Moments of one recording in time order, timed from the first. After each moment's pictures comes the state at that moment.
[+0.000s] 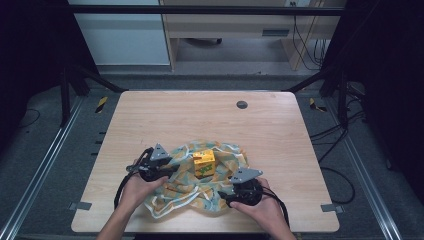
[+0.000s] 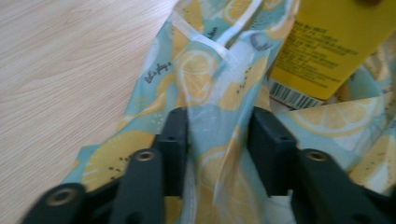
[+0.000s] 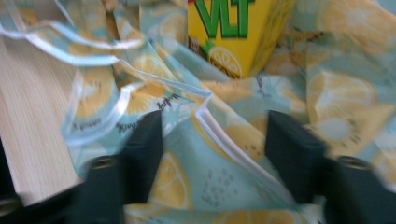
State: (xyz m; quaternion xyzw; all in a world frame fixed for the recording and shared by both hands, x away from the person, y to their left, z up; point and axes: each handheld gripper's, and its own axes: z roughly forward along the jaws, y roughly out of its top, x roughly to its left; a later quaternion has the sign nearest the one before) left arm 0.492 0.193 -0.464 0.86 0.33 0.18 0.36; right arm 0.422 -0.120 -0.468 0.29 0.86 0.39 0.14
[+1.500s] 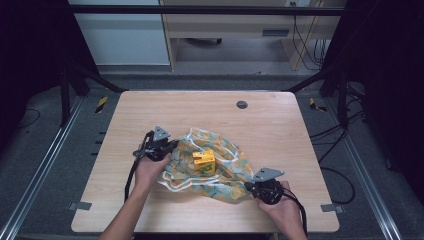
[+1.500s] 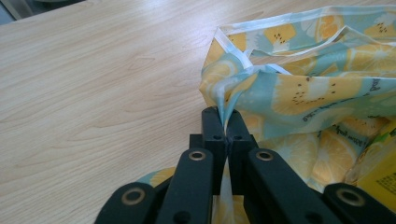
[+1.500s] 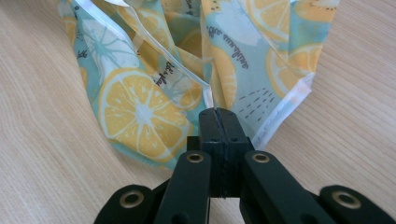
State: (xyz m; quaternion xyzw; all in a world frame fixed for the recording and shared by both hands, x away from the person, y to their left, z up) left arm 0.546 0.184 -0.462 0.80 0.39 0.22 0.39; right arm 0.424 -0.177 -0.479 0.35 0.85 0.34 0.16
